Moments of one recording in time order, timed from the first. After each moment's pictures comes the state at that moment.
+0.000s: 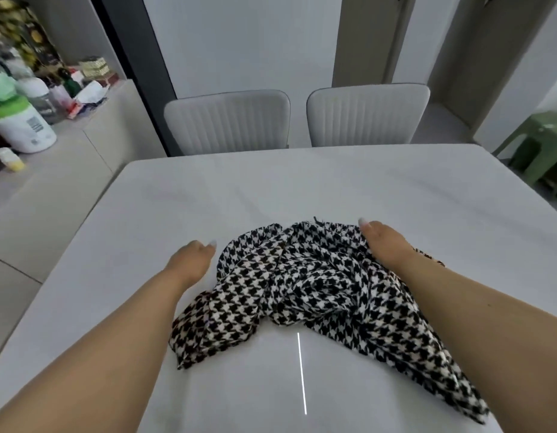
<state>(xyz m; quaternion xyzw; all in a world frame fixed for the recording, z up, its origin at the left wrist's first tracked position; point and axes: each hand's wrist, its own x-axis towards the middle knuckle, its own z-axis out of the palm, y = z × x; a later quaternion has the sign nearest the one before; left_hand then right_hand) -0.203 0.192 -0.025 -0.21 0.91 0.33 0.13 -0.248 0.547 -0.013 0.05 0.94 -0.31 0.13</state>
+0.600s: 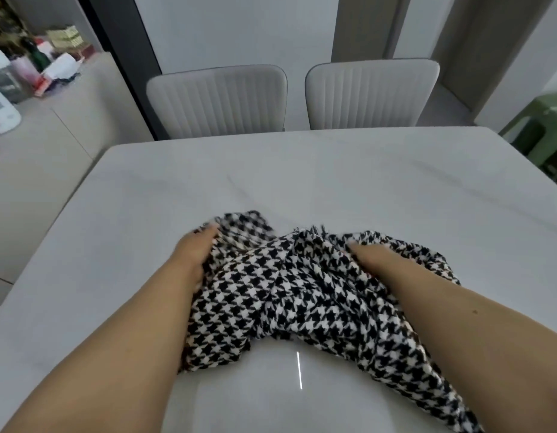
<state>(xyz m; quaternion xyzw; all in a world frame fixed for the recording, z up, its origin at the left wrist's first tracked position) -0.249 0.200 -0.070 -0.35 0.66 0.66 0.10 -0.262 0.524 -0.065 0.22 0.85 -0.40 0.27</state>
